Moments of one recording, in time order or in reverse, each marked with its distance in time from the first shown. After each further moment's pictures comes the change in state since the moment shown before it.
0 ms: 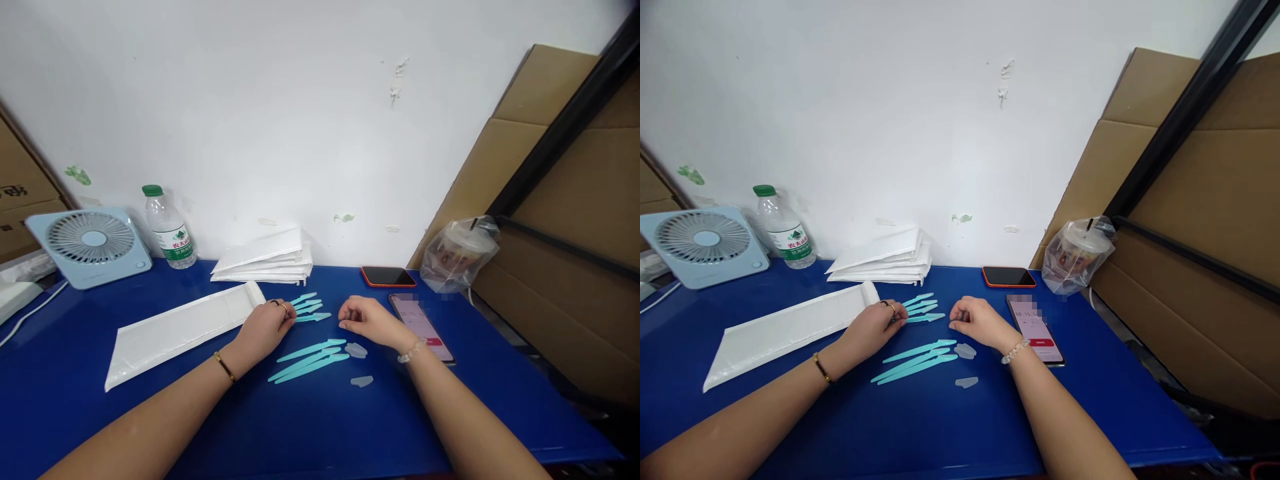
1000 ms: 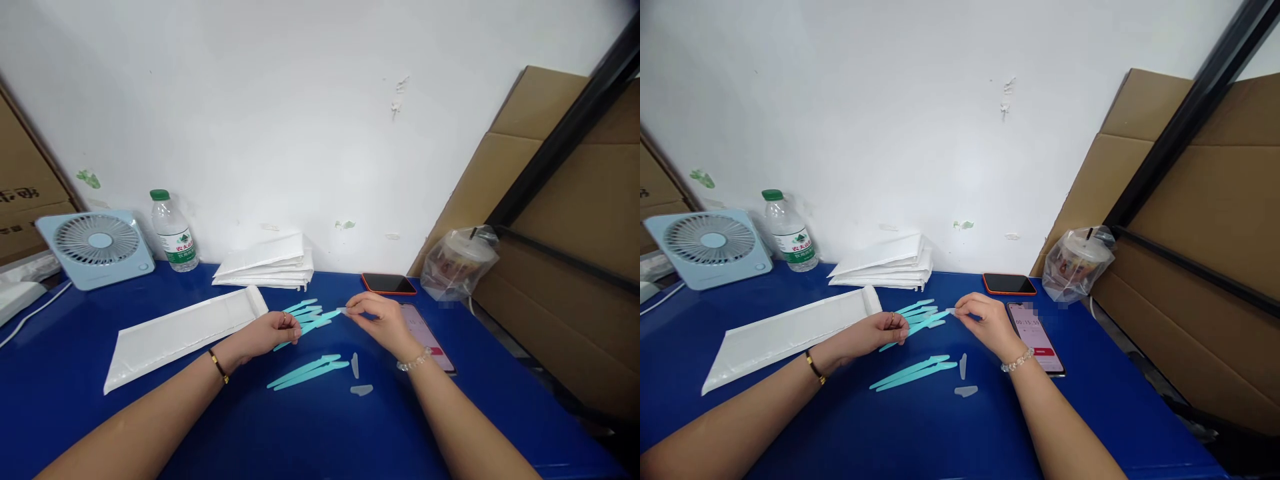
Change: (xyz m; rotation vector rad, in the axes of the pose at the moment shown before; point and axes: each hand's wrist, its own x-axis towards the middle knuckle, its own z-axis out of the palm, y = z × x) left_hand -0.002 0.000 -0.009 -0.697 -0.353 -0.160; right_hand -0.005 -0.007 -0.007 -0.084 0.405 -0.321
